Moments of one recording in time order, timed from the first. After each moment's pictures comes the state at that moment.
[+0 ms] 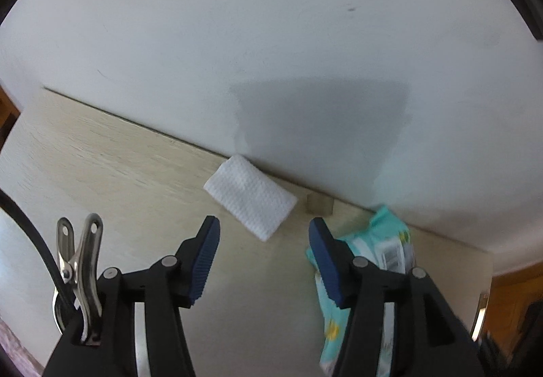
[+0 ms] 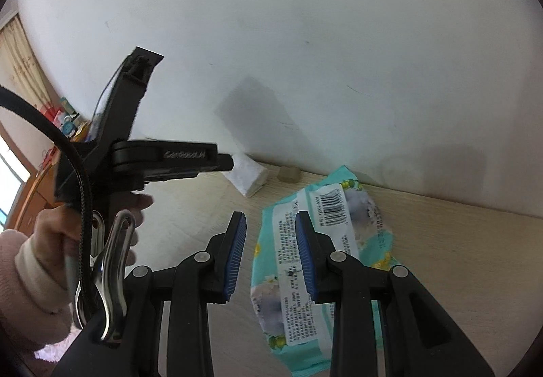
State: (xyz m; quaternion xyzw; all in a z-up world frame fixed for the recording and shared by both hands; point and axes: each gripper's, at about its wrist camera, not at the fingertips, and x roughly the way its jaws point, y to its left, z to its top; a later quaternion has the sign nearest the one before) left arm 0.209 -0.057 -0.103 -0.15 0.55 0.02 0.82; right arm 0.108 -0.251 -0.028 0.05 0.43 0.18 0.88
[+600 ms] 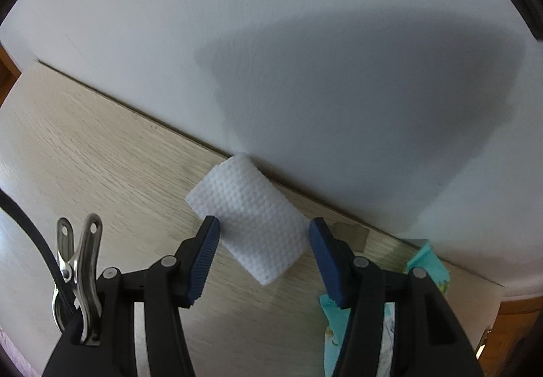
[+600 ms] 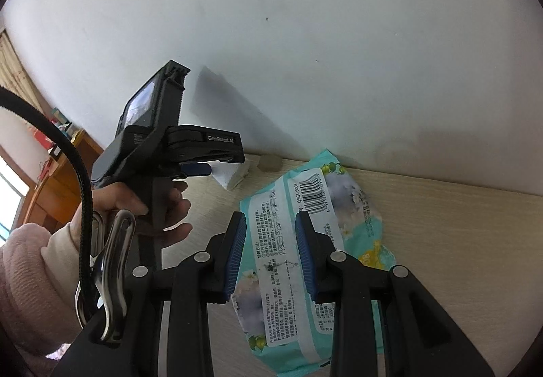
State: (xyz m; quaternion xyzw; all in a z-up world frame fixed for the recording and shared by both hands) left arm 0.247 -0.058 -0.167 -0.16 0.59 0.08 0.79; right arm 0.118 -0.270 -0.049 0.07 0.45 0.17 0.88
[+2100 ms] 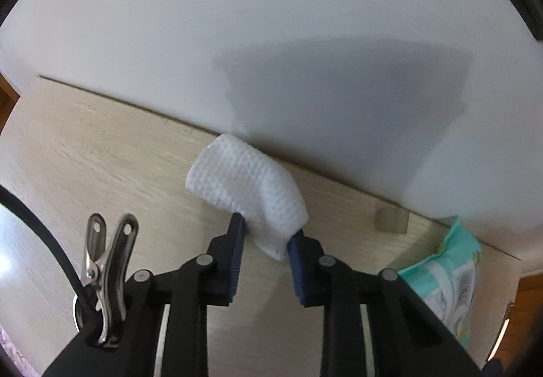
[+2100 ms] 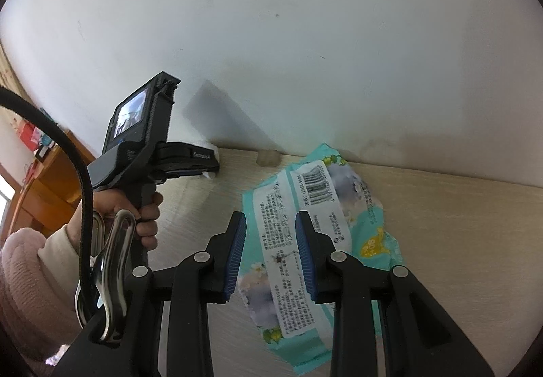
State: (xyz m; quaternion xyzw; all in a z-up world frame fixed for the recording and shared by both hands) left arm 0.192 0.013 -0.195 -0.12 0.58 0.06 0.80; right arm 0.108 -0.240 -0.040 0.05 0.45 0.13 0.88
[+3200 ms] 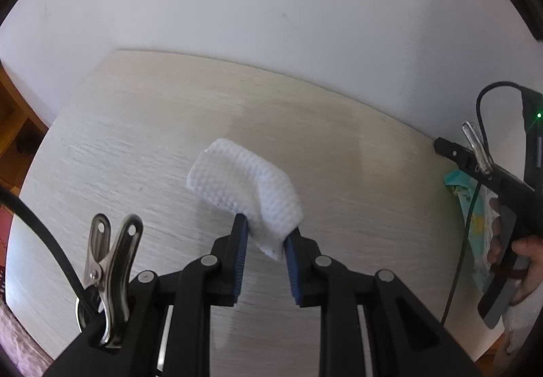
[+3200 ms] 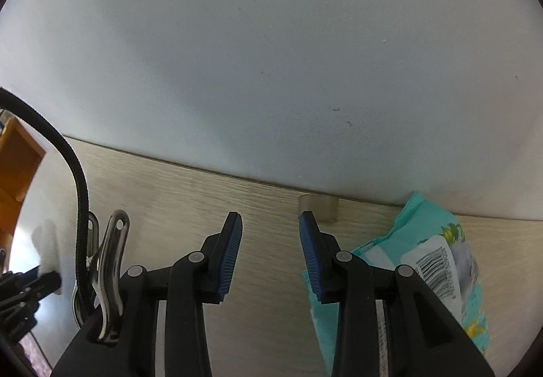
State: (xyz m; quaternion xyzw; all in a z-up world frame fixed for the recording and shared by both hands) left arm 0.021 0.178 -0.195 -0.10 0.55 0.01 0.83; right arm 0.218 -0.136 -0.118 -0.03 0.48 0.04 0.87
